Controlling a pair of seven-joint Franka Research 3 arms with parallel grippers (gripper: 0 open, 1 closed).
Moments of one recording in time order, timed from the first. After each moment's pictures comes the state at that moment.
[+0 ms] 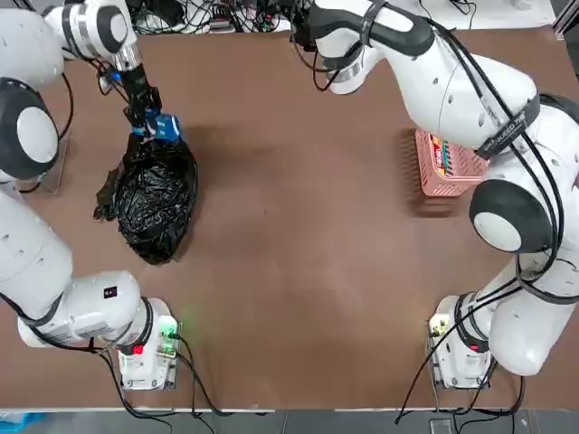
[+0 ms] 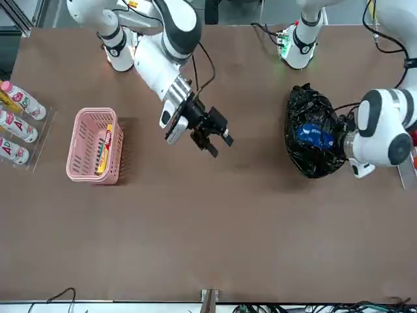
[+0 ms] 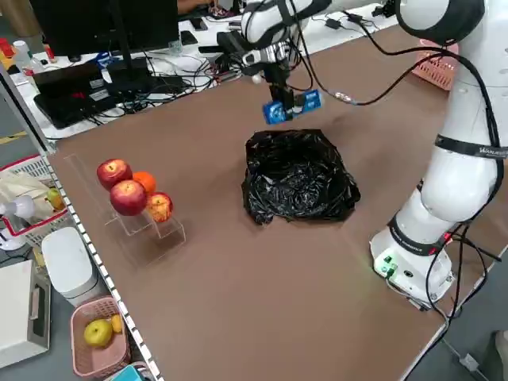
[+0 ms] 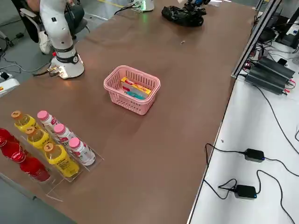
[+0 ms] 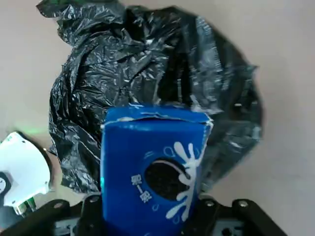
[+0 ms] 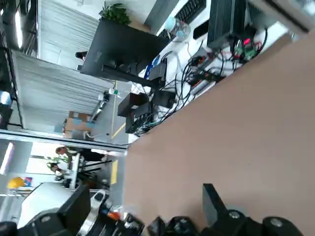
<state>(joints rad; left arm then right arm) 0.18 0.28 -0.19 -1.97 0.03 1.80 -1.22 0.93 0.39 -0.14 -1.62 1.54 3.01 -0.35</state>
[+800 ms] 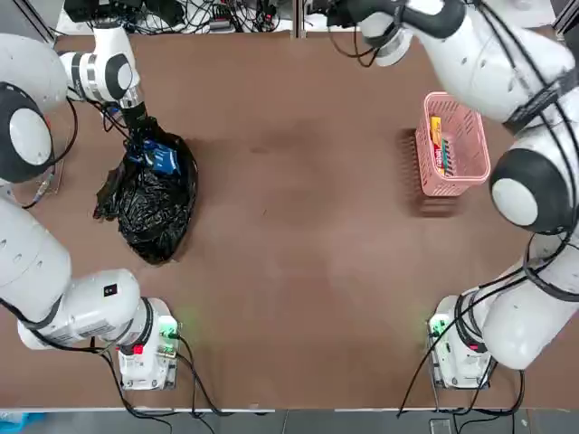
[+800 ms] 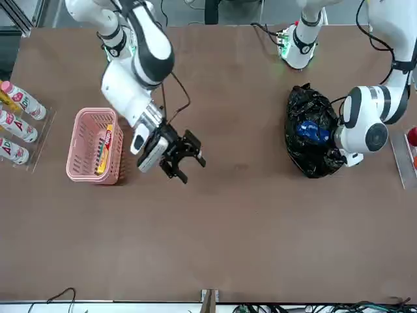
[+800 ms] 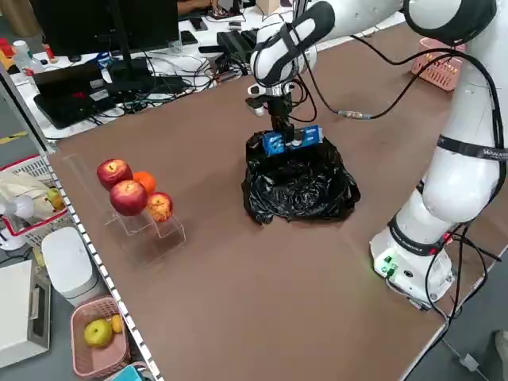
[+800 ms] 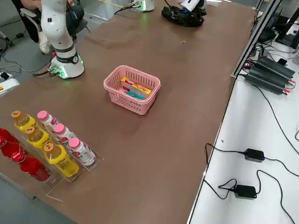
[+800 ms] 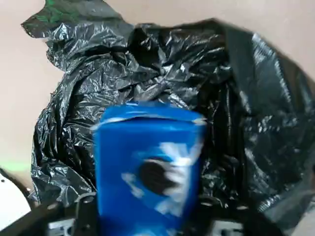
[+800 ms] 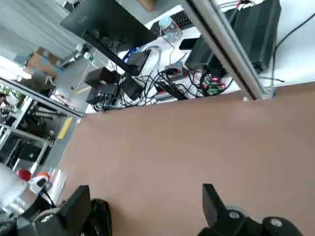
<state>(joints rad) 0.23 0.26 -0.19 -2.16 0.11 2.03 -1.22 0.70 0.29 -0.15 -1.75 1.14 2.70 -0.47</state>
